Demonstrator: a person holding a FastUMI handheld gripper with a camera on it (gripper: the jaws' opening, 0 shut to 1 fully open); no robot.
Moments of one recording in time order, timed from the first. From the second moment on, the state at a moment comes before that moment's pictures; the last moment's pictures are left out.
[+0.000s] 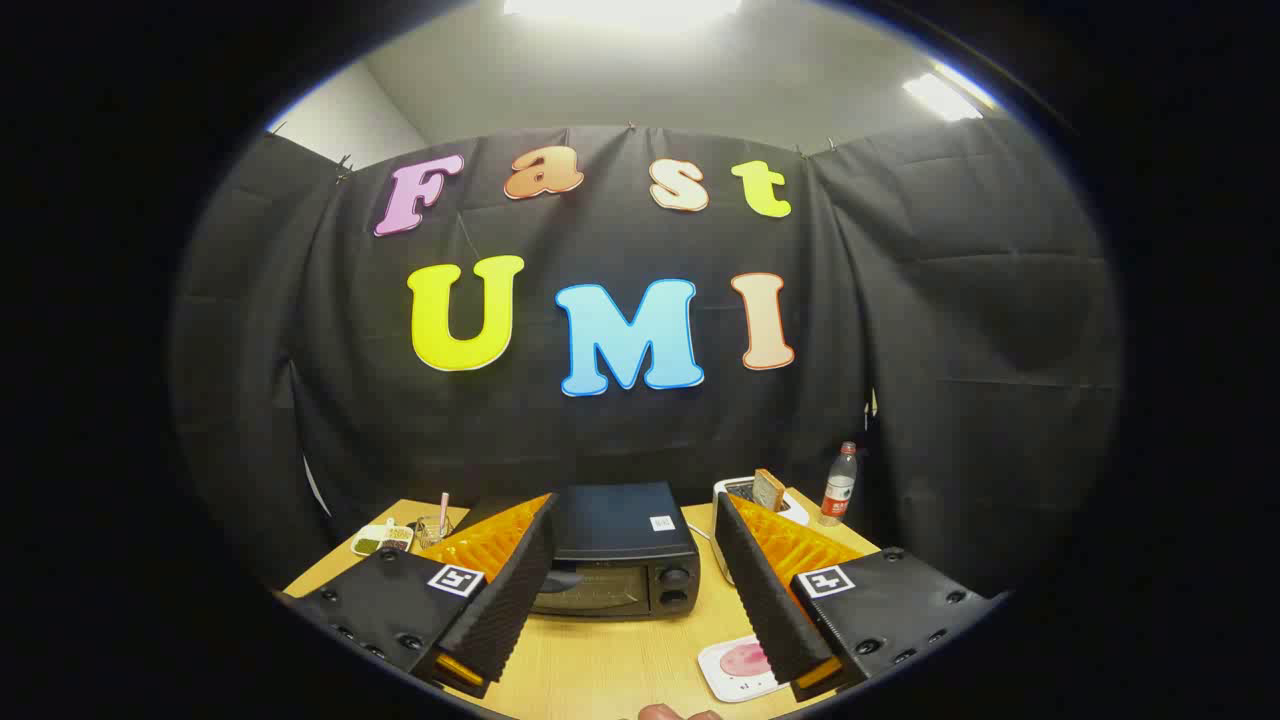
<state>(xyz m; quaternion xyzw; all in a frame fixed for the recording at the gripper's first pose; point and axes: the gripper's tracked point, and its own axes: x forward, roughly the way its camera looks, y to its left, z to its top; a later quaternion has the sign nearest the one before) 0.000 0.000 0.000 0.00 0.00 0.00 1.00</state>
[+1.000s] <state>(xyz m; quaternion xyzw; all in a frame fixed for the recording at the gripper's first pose) 0.061 0.009 -0.032 -0.01 0.04 -0.01 1.00</state>
